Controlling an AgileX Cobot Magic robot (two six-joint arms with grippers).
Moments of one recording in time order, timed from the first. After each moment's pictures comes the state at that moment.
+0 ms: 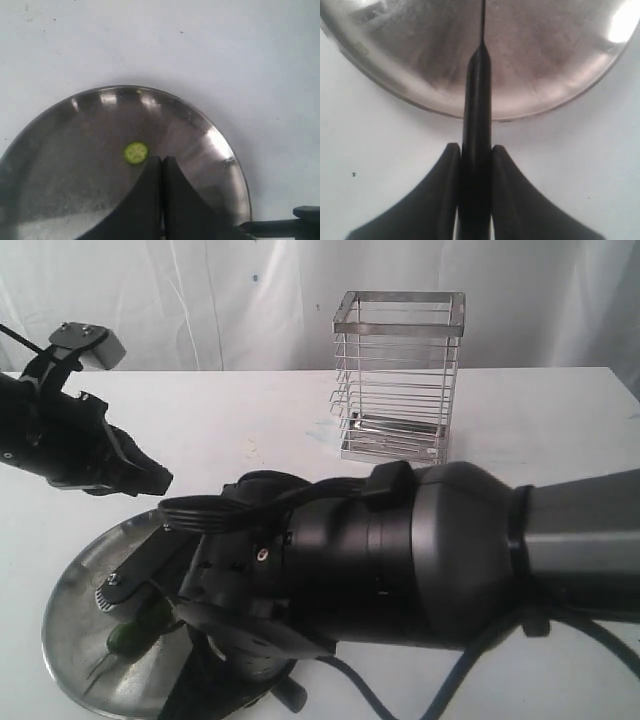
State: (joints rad) left arm -0.09 1.43 -0.94 -0.83 0.76 0.99; right arm 1.16 1.77 -1.18 -0.31 0.77 0.44
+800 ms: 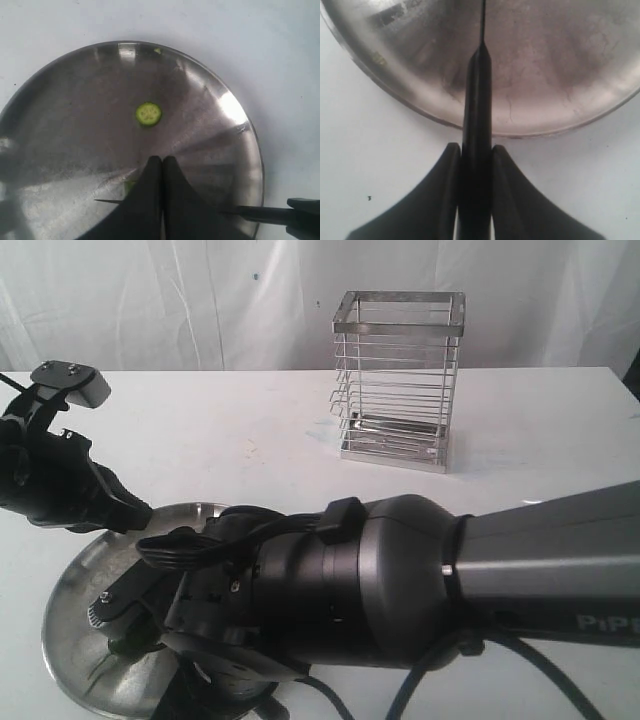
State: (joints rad) left arm -0.09 1.39 -0.82 -0.77 0.69 0.91; right arm 1.18 1.83 -1.18 -0.30 0.71 0.50
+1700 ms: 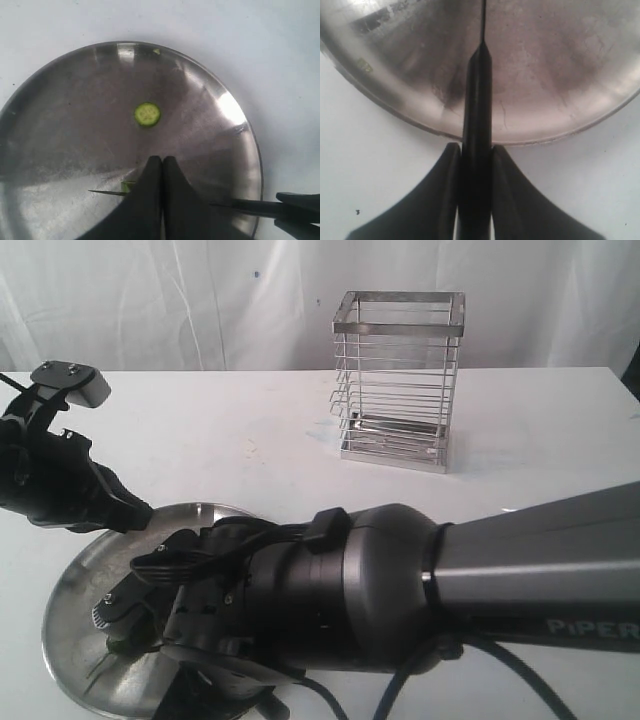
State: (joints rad) left arm -0.09 1.39 -0.82 -0.78 0.69 0.91; right arm 1.18 1.86 -1.18 -0.35 0.69 0.54
